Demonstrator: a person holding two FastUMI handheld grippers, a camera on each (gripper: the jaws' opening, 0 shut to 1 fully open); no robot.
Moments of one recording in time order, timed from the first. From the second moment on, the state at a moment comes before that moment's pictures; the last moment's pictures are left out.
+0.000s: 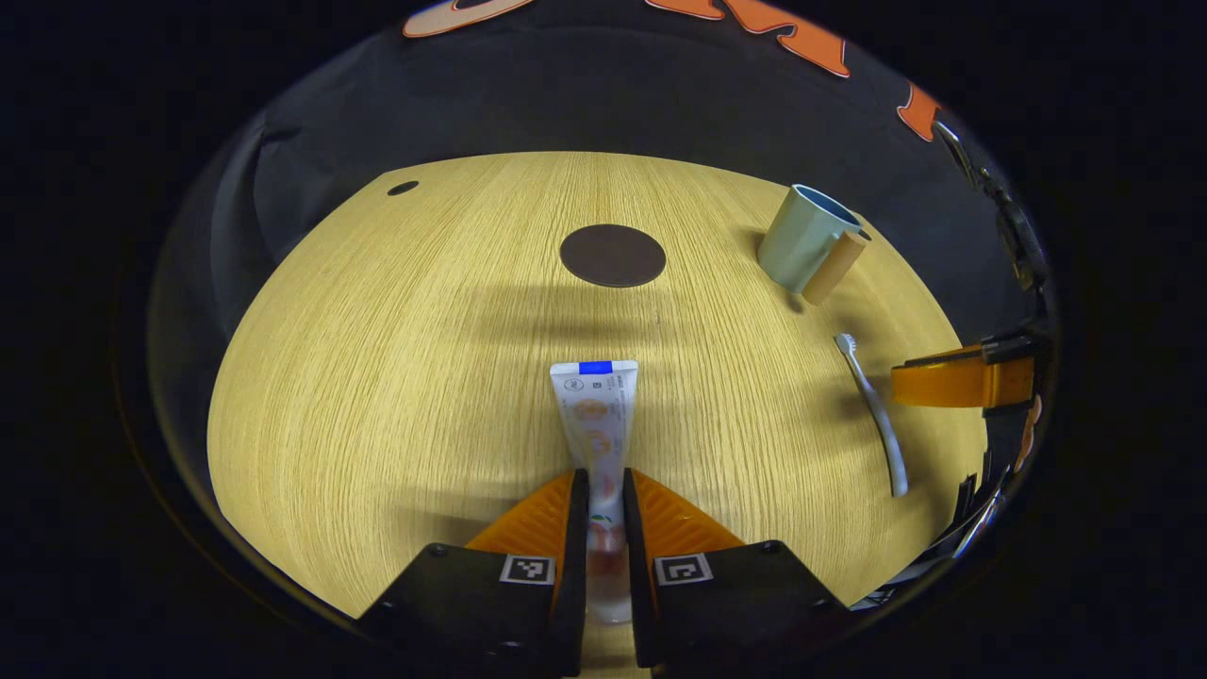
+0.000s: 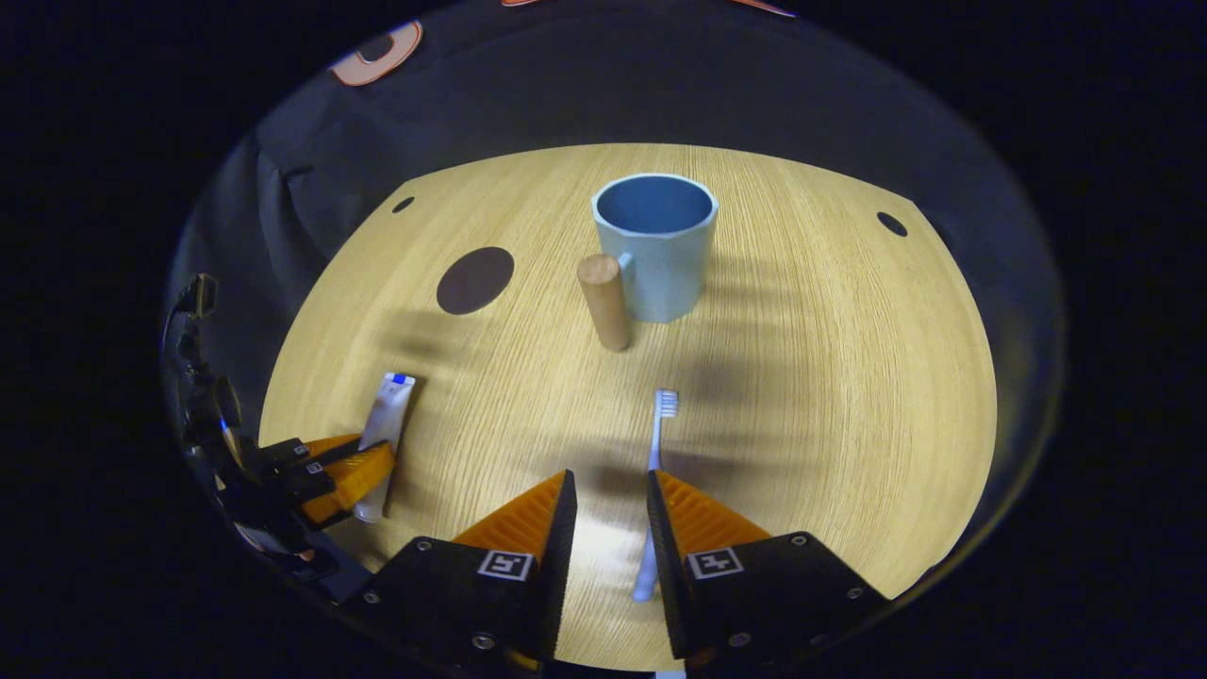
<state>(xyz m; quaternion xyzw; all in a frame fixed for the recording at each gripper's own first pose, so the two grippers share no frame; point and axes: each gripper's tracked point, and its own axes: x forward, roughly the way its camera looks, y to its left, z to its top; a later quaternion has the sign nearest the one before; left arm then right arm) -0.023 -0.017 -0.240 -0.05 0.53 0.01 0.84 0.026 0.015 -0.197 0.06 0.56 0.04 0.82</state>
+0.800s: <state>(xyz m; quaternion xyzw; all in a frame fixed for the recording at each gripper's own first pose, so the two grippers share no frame) -0.022 -0.019 -0.239 -0.05 0.53 0.02 0.84 0.030 -0.004 -0.232 -0.03 0.55 0.02 0.83</state>
